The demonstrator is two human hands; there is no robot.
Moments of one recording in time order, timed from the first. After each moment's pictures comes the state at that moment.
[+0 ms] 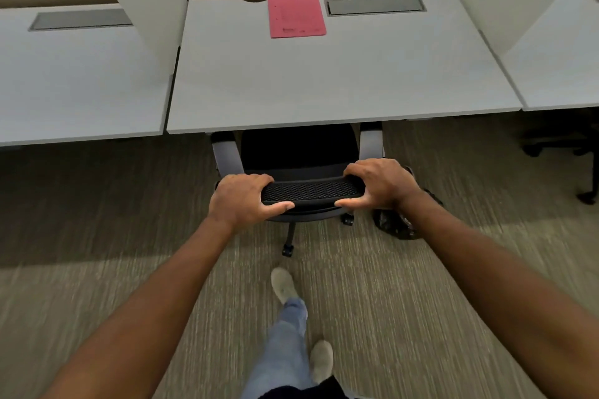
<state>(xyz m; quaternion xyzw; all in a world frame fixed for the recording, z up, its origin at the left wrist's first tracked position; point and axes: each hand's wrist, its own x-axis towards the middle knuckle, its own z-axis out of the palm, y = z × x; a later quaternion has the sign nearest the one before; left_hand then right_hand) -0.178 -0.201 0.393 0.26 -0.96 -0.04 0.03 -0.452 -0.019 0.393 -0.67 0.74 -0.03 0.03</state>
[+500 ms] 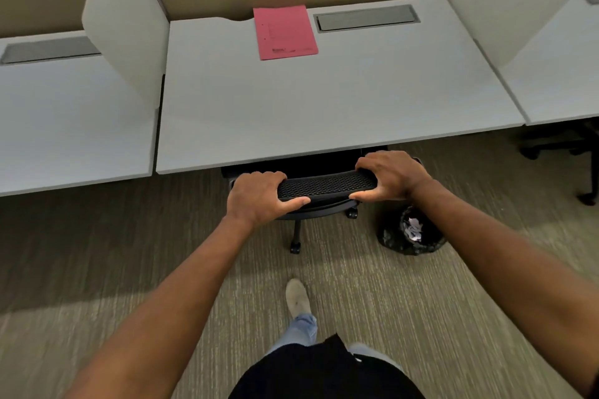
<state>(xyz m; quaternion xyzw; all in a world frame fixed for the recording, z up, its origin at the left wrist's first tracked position) -0.290 -0.296 0.404 0.26 -0.97 -0.04 0.01 -0.563 -0.113 0.391 -0.66 0.75 -0.01 0.04</state>
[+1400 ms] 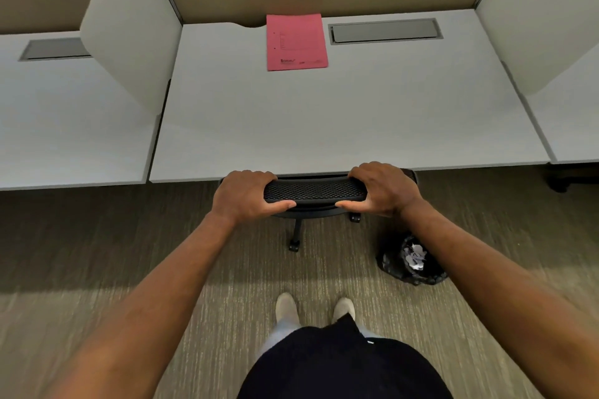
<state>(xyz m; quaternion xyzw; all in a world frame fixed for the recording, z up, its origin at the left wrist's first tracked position) -0.367 -0.345 0.394 0.26 -0.96 -0.07 0.00 -0.636 -0.153 0.380 -0.66 0.75 -0.04 0.07</state>
